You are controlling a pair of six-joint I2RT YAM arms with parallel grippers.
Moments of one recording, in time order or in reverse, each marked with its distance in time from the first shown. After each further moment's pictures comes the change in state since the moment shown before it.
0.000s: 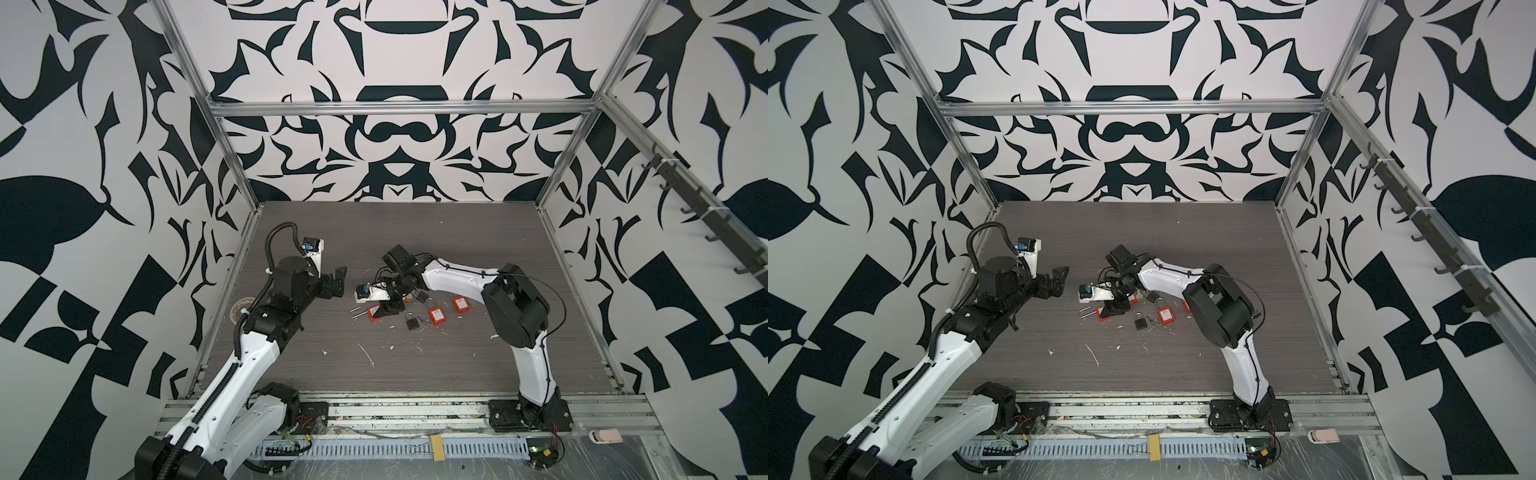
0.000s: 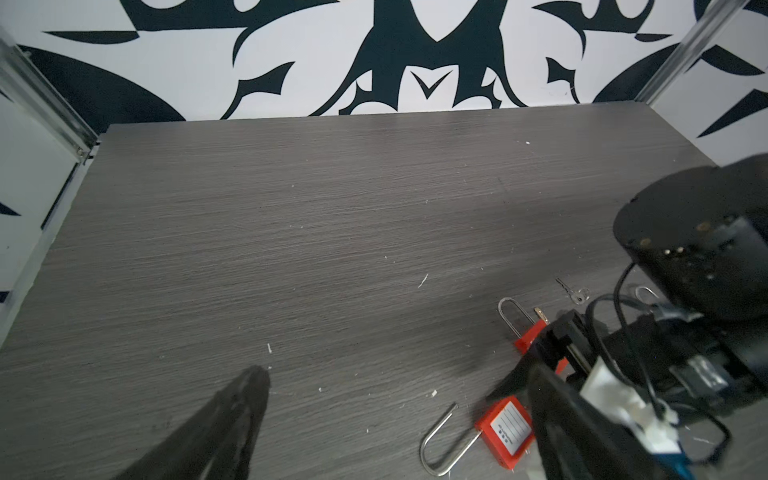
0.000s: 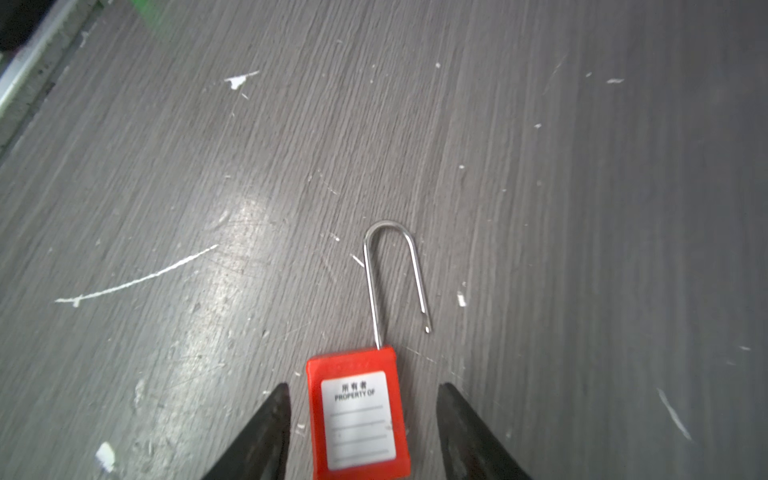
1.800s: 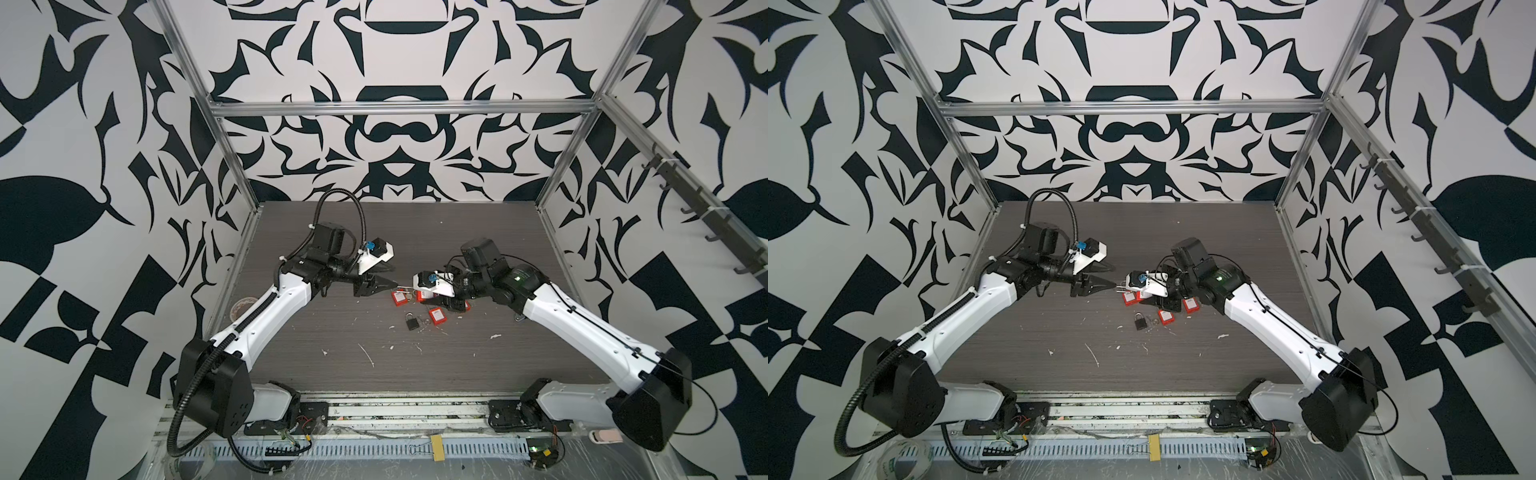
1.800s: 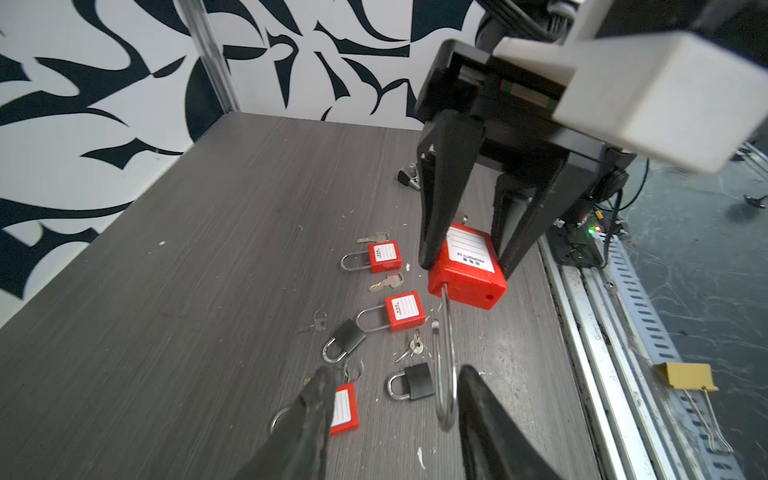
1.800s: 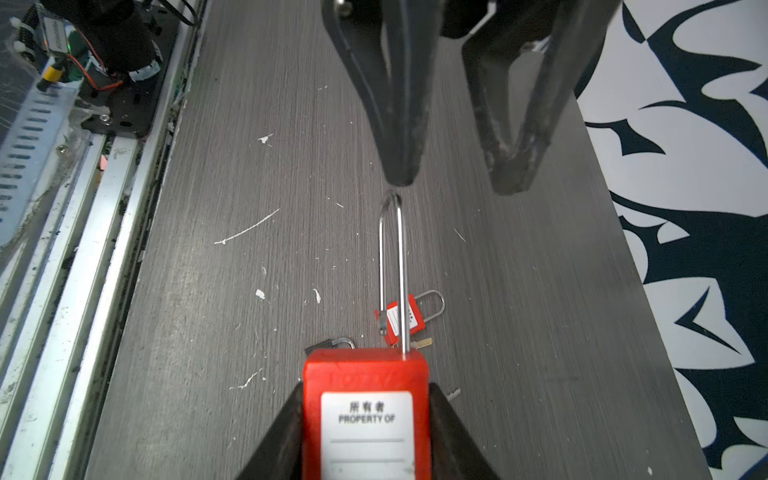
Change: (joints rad) left arm -0.137 0.441 0.343 -0.139 0.954 0.751; right arm -0.157 -0.851 -0.405 -0.124 0.073 0.131
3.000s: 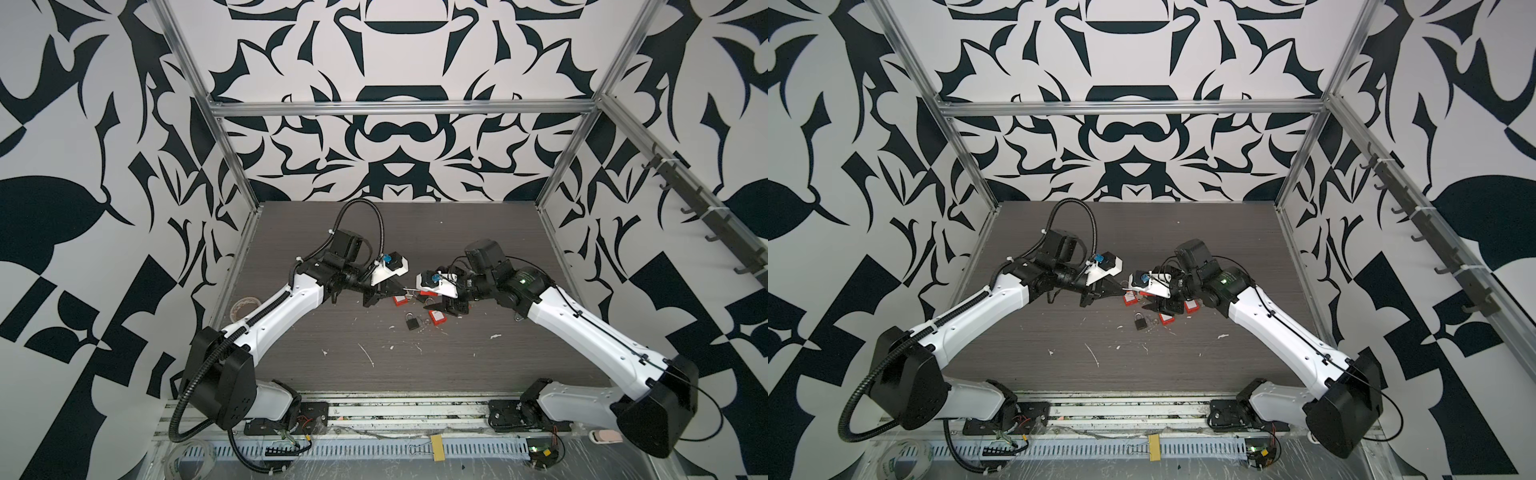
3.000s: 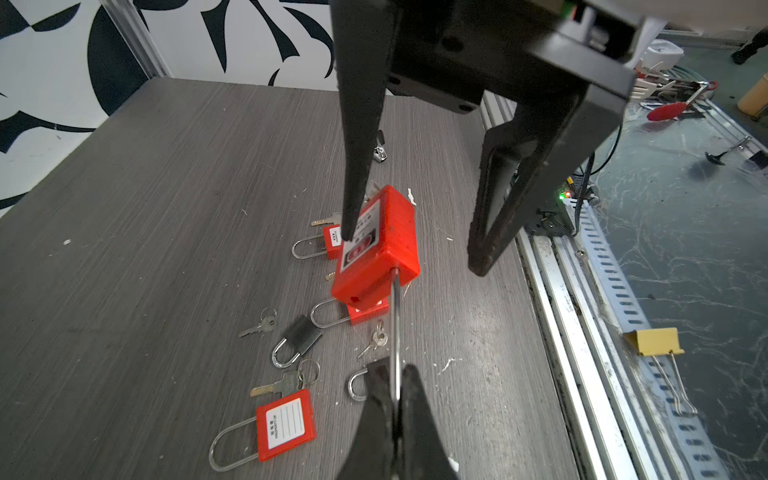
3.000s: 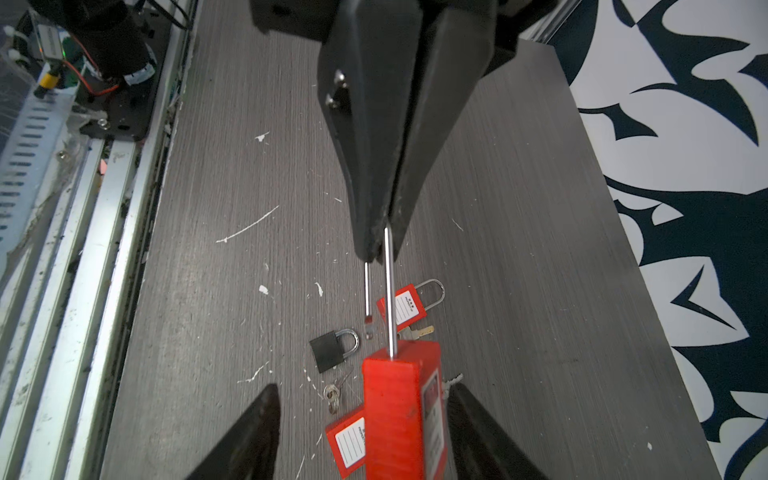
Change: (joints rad) left arm -0.099 0.039 -0.001 -0.042 -0.051 0.027; right arm -0.005 -0.029 -0.003 -0.035 0.012 0.028
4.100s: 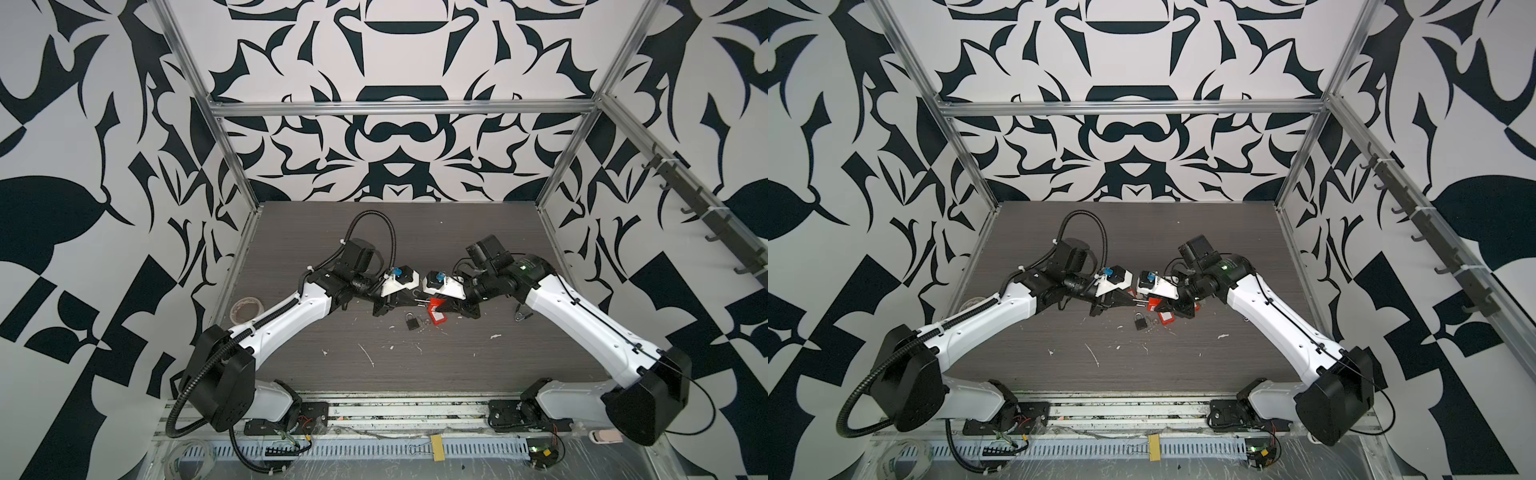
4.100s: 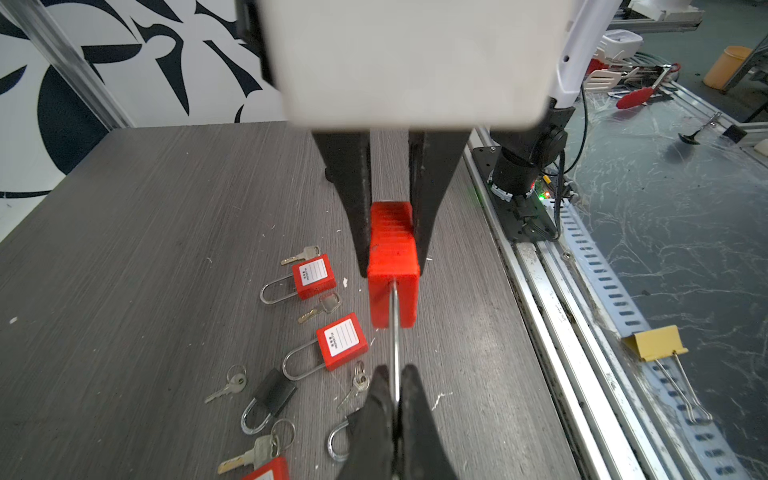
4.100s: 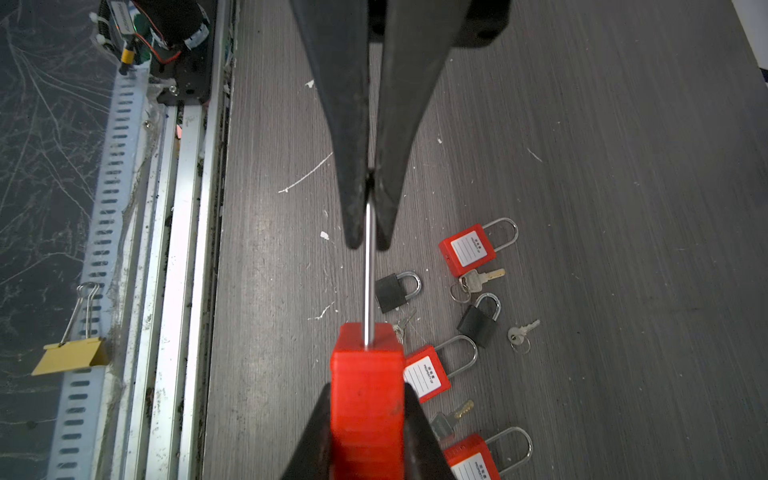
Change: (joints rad) left arm -0.116 0.001 -0.077 0.183 0.003 -0.017; right arm -0.057 0.068 0.094 -0.285 -0.064 -0.046
